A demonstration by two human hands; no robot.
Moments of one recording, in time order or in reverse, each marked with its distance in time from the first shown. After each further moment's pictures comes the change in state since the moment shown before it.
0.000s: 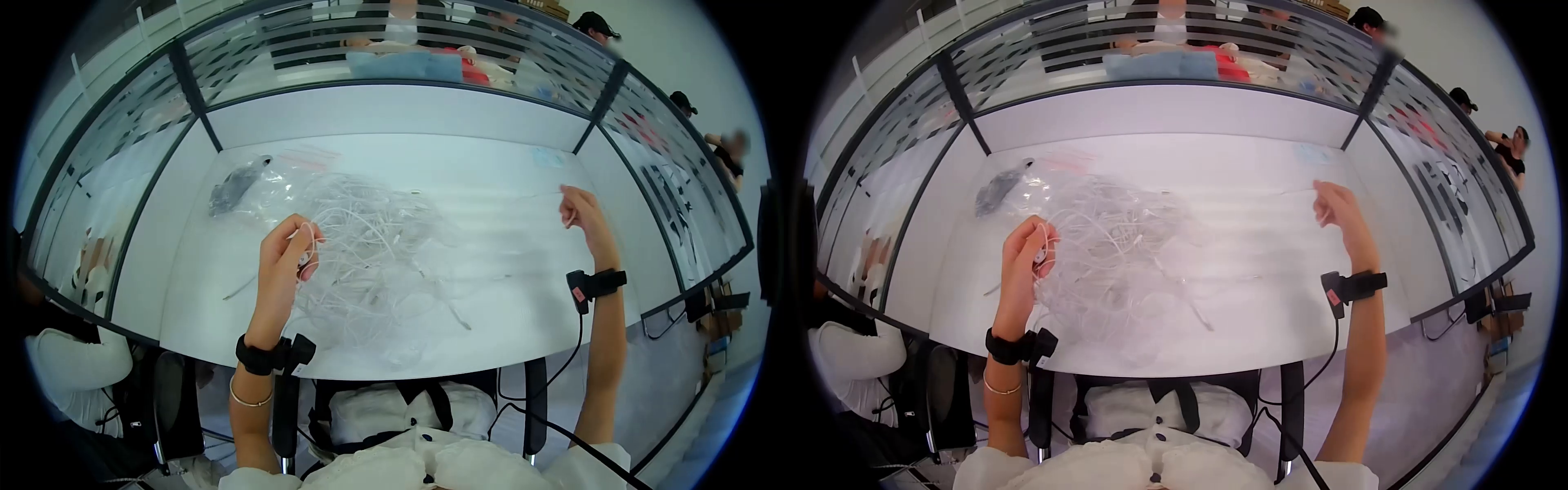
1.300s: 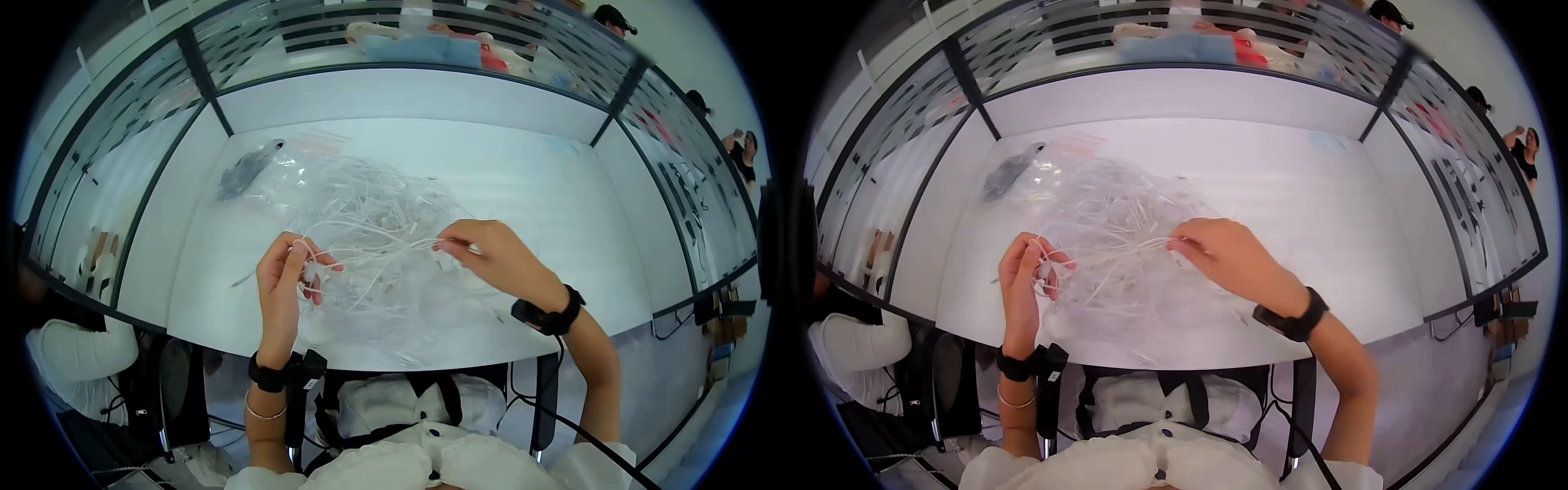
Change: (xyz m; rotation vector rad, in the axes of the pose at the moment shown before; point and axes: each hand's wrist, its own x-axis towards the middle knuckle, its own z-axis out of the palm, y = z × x) left_hand -0.037 -0.009 -0.008 -0.060 0.121 -0.007; right_hand -0.064 -0.045 0.167 -0.363 -0.489 -0.575
